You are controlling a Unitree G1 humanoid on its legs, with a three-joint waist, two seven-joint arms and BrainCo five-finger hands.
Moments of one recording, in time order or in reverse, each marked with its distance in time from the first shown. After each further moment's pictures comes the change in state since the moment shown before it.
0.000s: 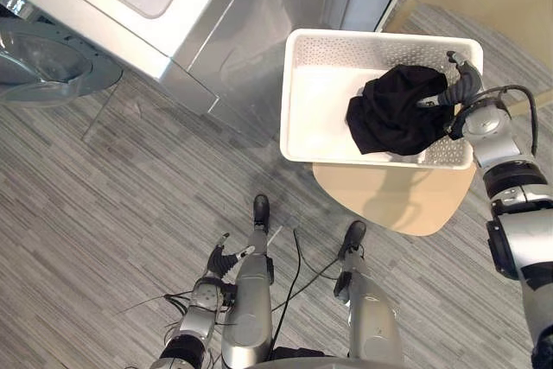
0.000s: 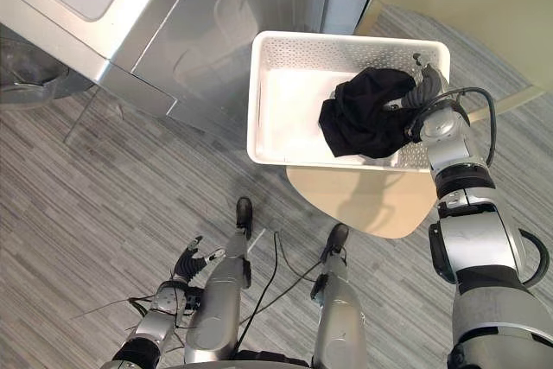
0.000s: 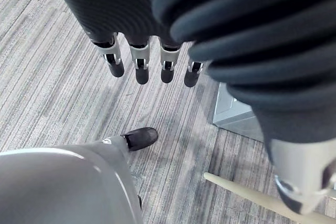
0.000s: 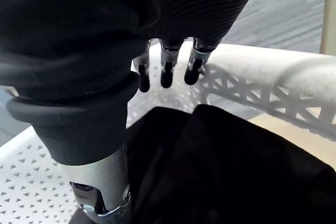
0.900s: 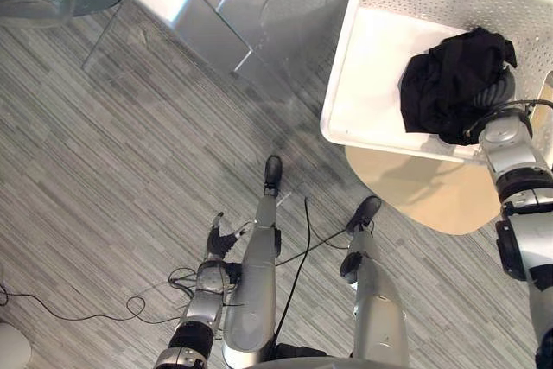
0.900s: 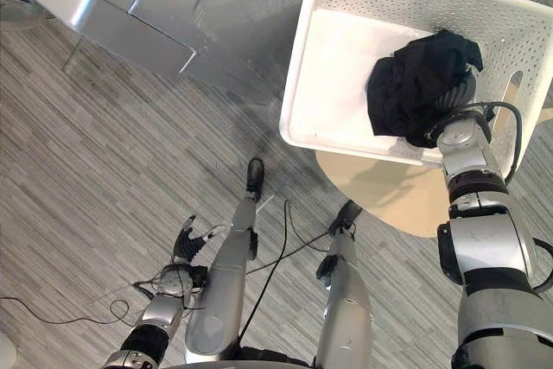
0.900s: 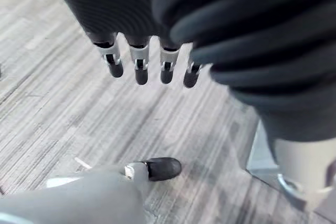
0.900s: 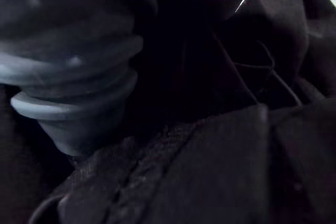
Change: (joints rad) left arm -0.041 -0.058 0.096 -0.063 -0.034 0.038 0.136; right arm 0.029 -0.028 -0.020 0.128 0.064 -0.029 -0.175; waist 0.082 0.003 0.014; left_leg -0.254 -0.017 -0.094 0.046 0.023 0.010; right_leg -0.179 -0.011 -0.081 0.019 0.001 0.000
